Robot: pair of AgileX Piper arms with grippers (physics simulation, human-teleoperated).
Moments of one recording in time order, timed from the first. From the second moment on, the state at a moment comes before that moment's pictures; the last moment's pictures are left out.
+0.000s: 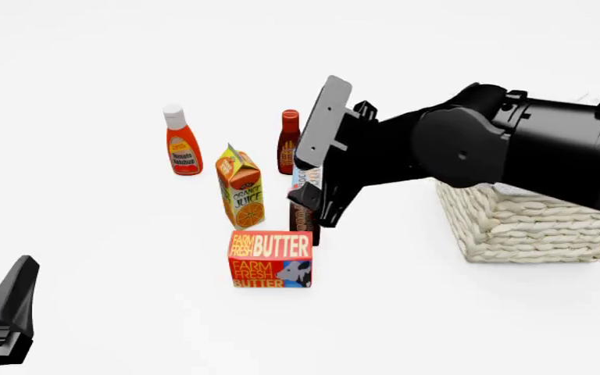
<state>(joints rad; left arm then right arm) 0.00 0.00 0.00 0.00 0.00 0.73 1.50 -1.16 0.44 -0.62</state>
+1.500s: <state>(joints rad) 0.00 0.00 0.00 0.00 0.00 0.88 1.71 -1.31 0.47 -0.60</state>
